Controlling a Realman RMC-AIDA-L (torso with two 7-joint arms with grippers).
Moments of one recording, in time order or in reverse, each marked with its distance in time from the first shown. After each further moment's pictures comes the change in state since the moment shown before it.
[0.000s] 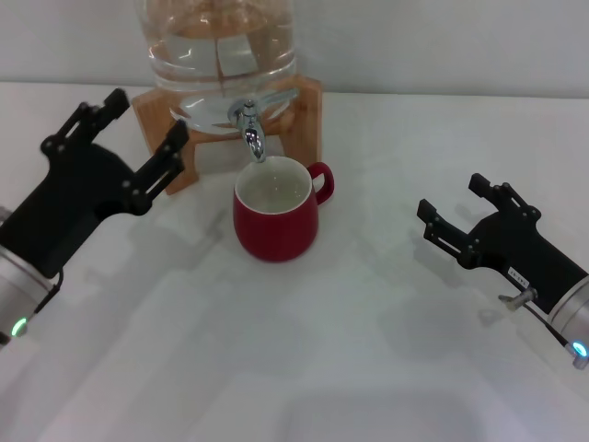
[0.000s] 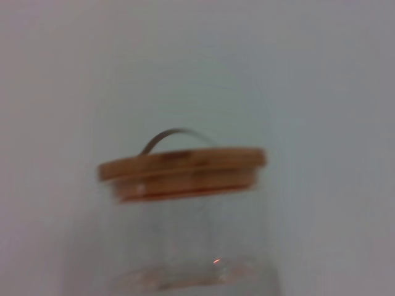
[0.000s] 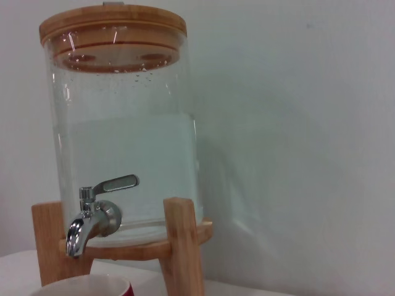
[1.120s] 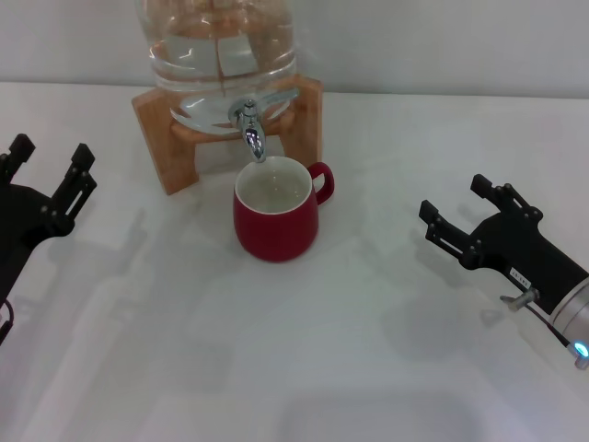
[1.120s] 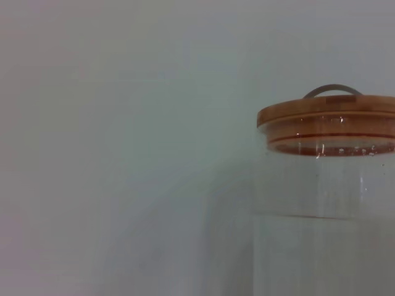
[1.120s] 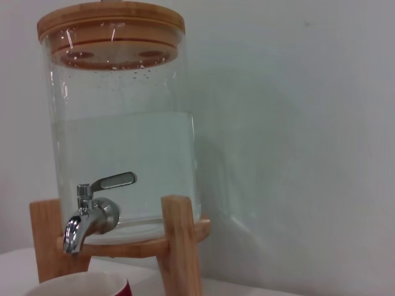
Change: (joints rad) left arm -0.044 -0.001 -0.003 -0.304 -0.356 -0.092 0.164; right arm 0.001 0.000 0.000 -0.009 0.000 -0.002 0.001
